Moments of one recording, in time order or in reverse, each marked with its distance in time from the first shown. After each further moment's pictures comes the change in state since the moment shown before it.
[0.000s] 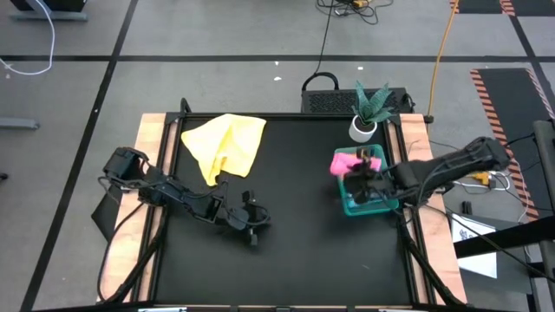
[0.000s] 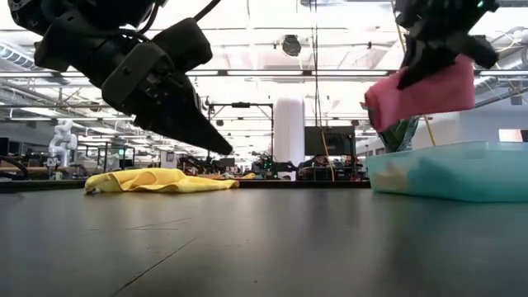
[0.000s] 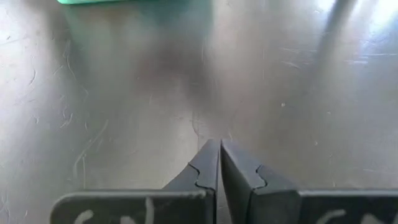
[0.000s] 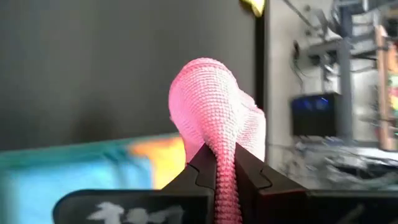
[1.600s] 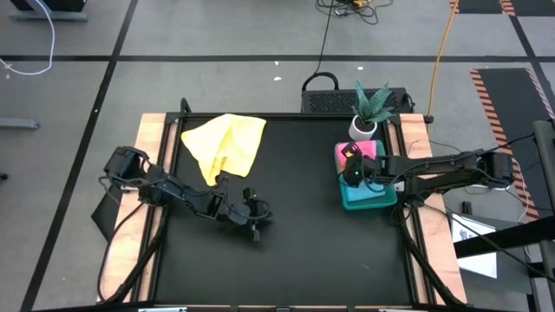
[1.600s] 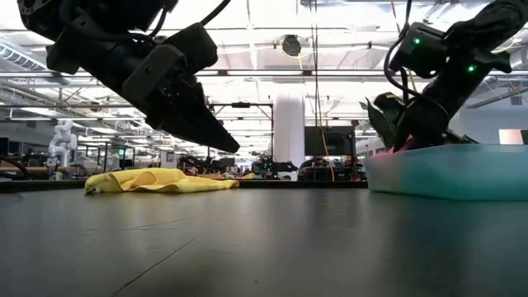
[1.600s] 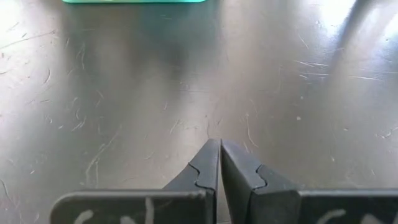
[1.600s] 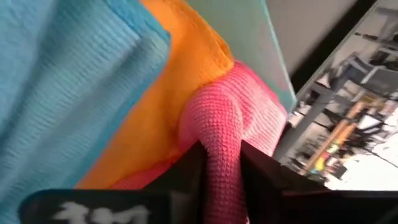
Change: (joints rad) left arm 0.036 0.000 0.000 0.022 0.008 -0.021; right arm -0.474 -0.006 -0.461 0.610 -0.111 -1.121
